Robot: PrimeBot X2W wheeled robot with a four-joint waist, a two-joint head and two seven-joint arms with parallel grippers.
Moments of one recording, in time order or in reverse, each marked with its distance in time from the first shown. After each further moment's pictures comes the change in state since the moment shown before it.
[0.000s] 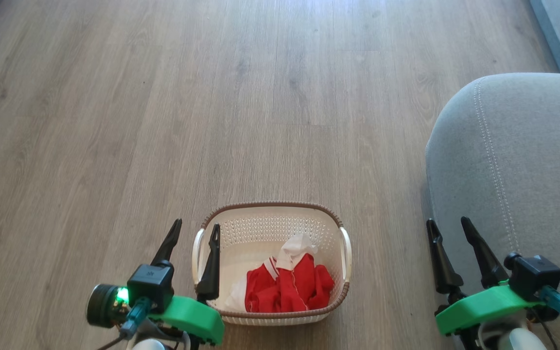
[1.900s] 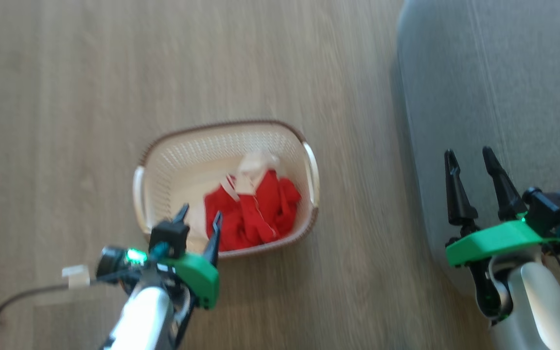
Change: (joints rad) left arm -0.252 -0.003 -0.050 0.444 -0.007 -0.065 0.000; right arm -0.209 -0.006 -0.063 0.061 -0.059 0.000 0.000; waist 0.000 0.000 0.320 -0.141
